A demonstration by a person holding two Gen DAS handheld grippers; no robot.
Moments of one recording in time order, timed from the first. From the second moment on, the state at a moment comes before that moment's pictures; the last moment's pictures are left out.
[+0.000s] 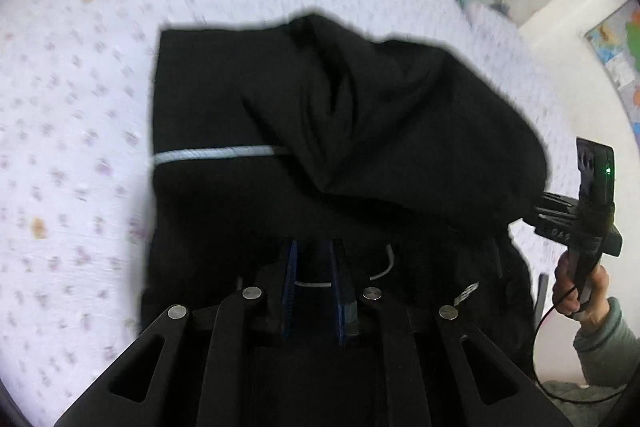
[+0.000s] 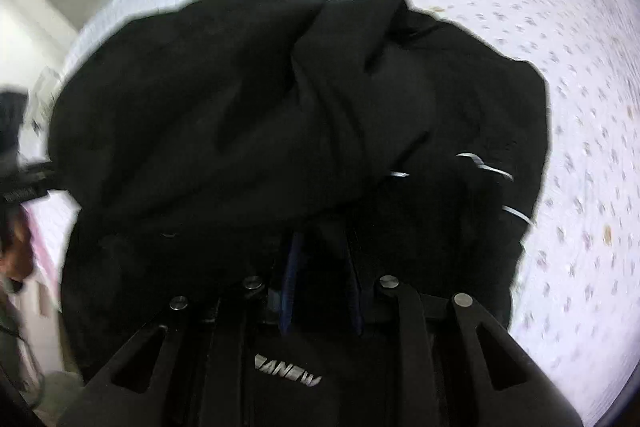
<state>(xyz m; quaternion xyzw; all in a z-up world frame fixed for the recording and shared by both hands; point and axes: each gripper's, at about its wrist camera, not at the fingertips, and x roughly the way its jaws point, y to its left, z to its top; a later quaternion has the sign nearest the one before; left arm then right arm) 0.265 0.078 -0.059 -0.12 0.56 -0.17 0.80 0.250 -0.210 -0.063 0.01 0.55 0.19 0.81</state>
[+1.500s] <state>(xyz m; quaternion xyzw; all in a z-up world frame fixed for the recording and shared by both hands) 0.276 0.011 -0.132 -0.15 0.56 -0.17 0.80 0.235 -0.136 -0.136 -0.02 0.54 0.11 0.84</state>
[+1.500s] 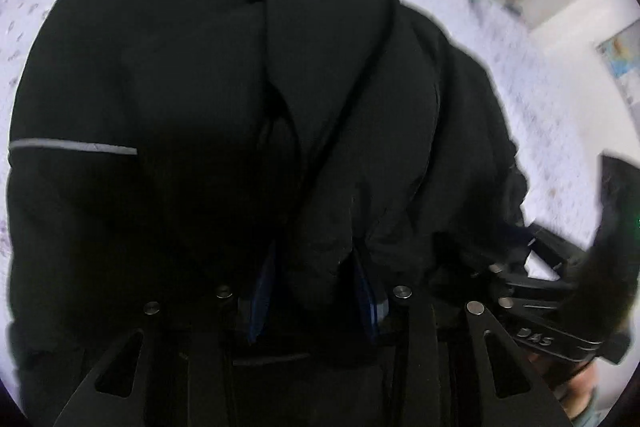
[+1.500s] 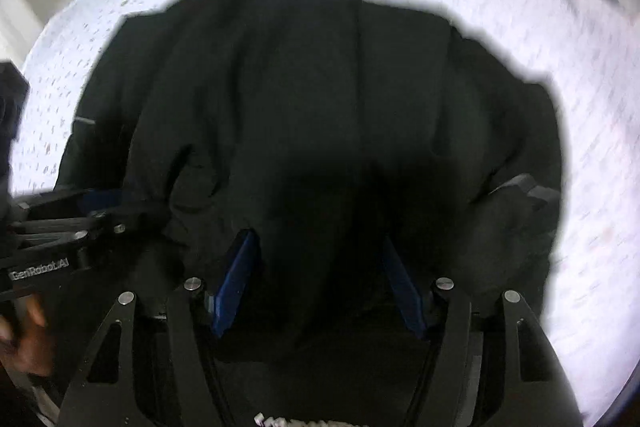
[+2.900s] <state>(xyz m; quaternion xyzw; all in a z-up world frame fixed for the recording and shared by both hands) -0.013 0.013 -0.089 -0.06 0.43 -0.04 0.90 -0.044 -0.242 -0.139 0.06 0.43 0.02 0.90</state>
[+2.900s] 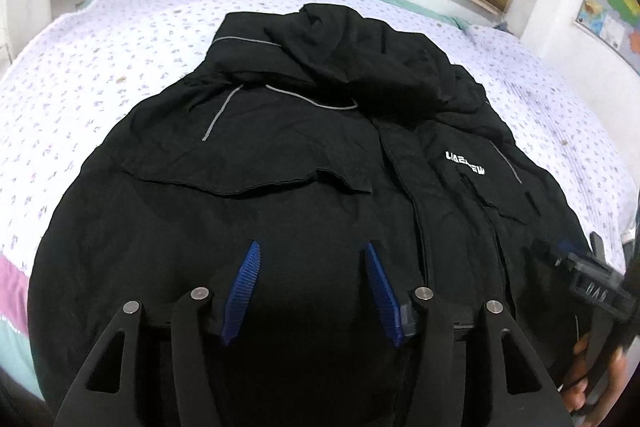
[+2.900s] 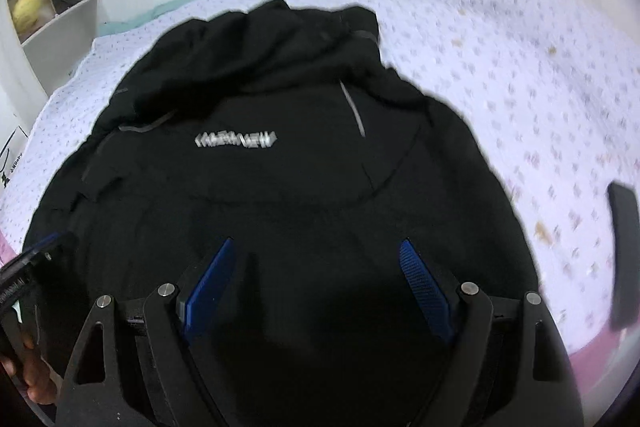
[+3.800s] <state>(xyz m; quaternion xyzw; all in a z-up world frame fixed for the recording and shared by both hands) -0.020 0.200 -0.080 -0.18 0.42 0.04 0.89 -0.054 -0.319 -0.126 0.06 0.43 -0.08 0.90</state>
